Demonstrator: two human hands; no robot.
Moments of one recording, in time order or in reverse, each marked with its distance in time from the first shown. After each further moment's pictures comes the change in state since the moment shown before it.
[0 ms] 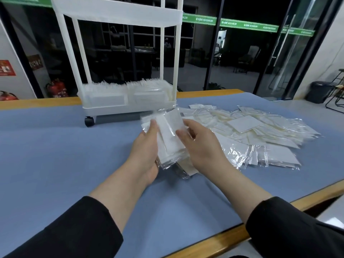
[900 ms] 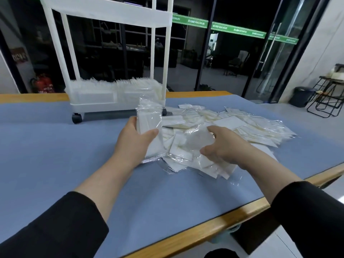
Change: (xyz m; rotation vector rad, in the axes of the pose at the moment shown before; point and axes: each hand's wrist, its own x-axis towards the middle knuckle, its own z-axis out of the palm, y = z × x) left_hand 0.008 0.001 -0.014 0.585 0.041 0.384; right_hand 0.000 0.015 -0.089 -0.481 -0.220 0.441
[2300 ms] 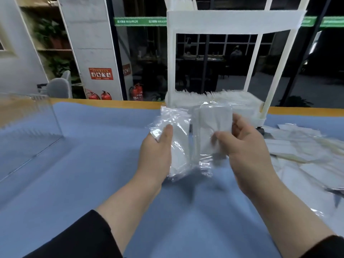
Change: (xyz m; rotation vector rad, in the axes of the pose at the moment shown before) left_hand 0.011 -0.015 -0.137 -0.132 0.417 -0.073; right_hand 0.030 -0.170 0.124 1.095 -0.041 -0.497
